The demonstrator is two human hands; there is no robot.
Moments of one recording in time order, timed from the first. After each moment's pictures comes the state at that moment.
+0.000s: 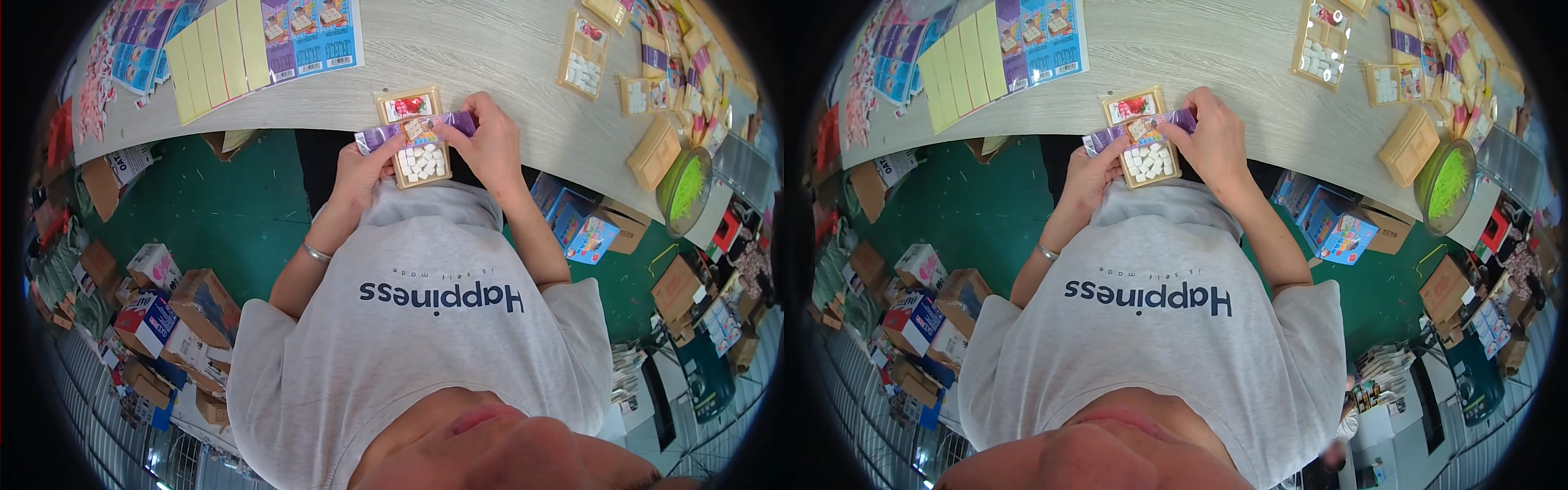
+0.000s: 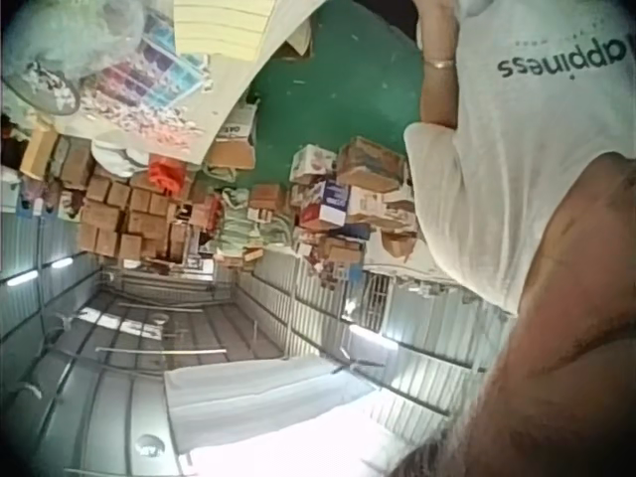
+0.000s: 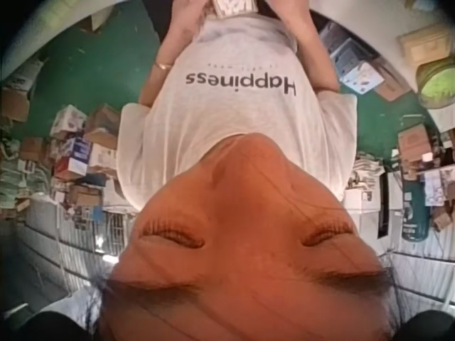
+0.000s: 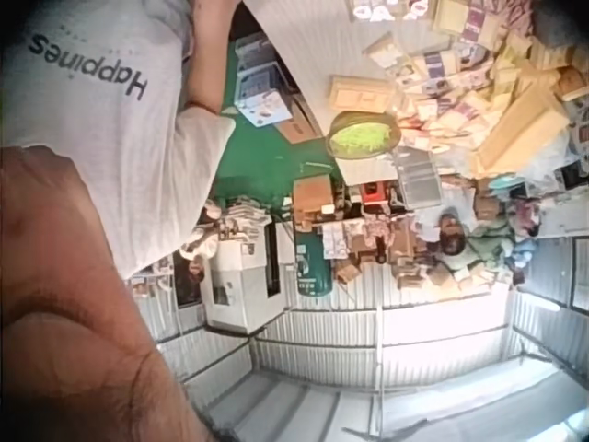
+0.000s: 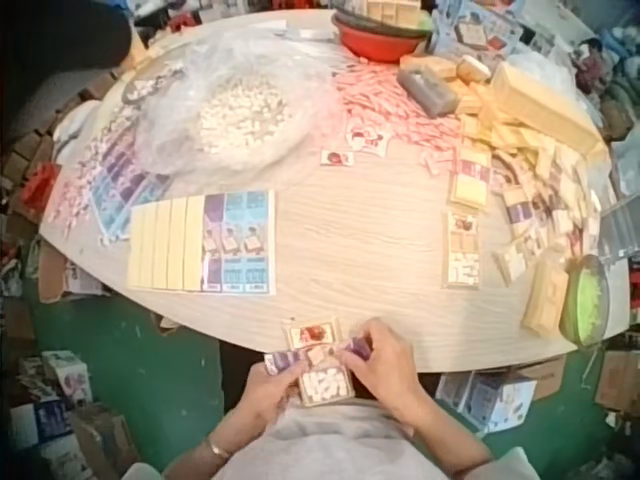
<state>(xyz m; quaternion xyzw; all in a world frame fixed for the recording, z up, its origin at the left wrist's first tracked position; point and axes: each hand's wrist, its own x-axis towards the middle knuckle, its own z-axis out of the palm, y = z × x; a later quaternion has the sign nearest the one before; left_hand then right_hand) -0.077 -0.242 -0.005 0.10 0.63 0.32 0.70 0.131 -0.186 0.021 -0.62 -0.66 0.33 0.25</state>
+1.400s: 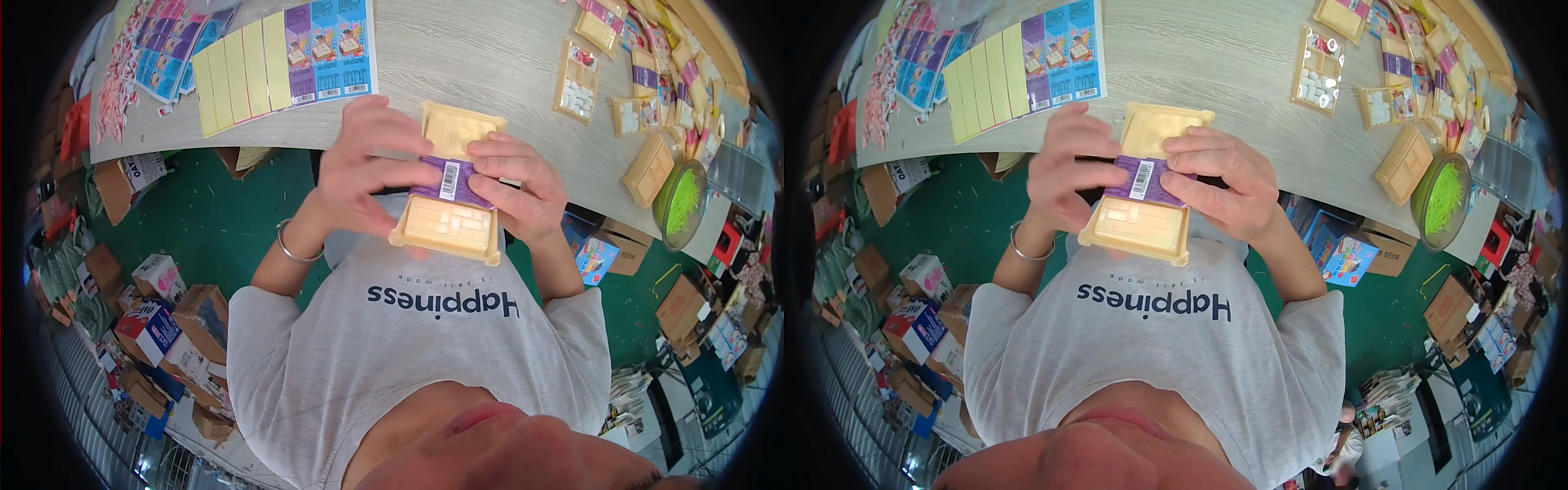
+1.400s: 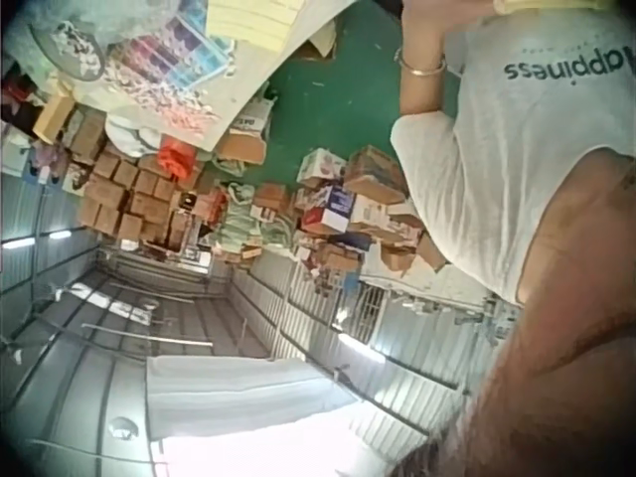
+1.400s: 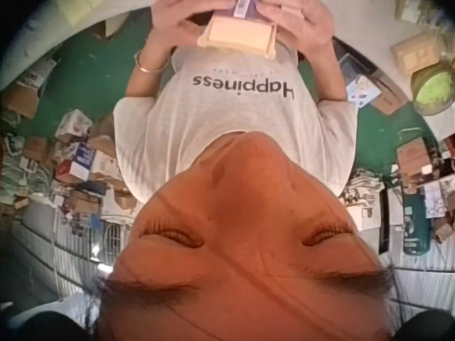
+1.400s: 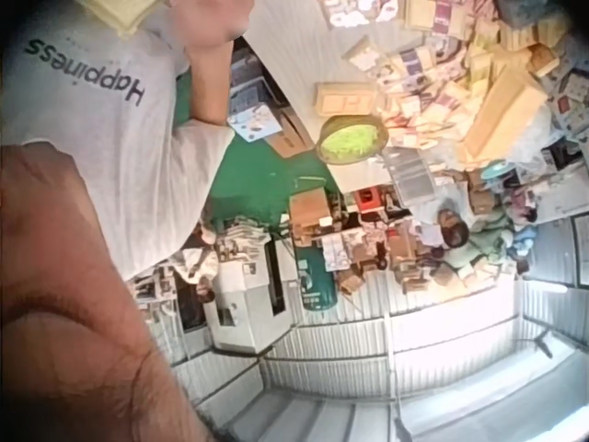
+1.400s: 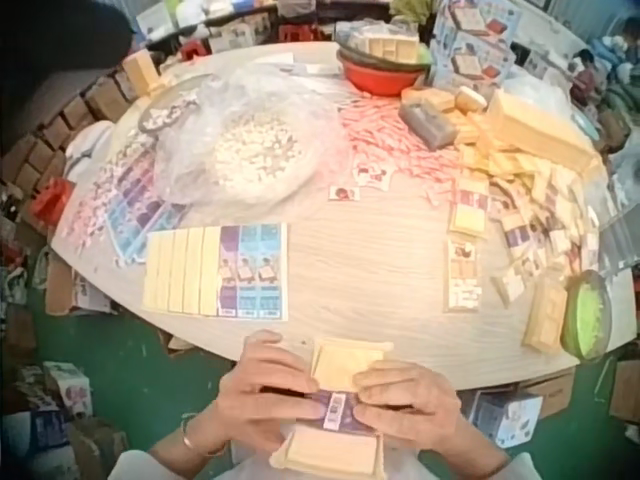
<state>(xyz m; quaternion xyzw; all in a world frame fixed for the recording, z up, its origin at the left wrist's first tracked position) -0.101 -0.165 0.107 0.79 0.28 0.46 0.29 0.149 -0.172 0.104 -0.26 -0.79 0.25 0.49</state>
